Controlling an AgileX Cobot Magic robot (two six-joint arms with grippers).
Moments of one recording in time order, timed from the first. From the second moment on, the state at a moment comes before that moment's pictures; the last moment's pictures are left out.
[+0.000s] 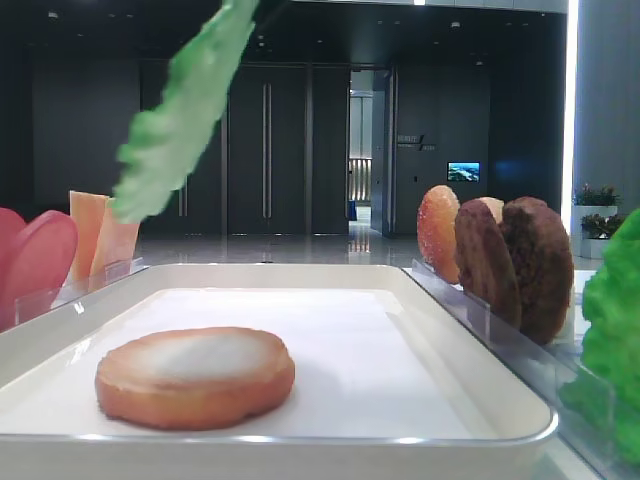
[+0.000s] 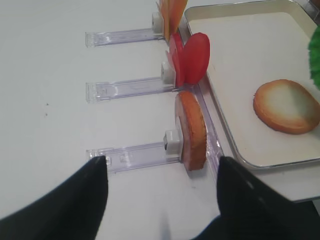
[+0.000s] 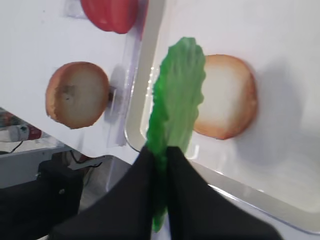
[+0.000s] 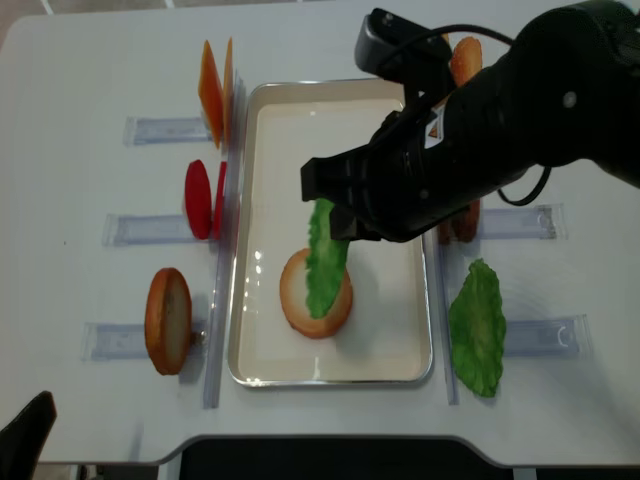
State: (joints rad) left arm -0.03 -0.02 -0.47 -0.09 1.11 0.10; right arm 0.78 1.50 -1.13 0.52 0.73 0.26
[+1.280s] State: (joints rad) left arm -0.03 -0.02 -0.47 -0.09 1.11 0.10; right arm 0.77 1.75 -1.13 0.93 0.60 -0.16
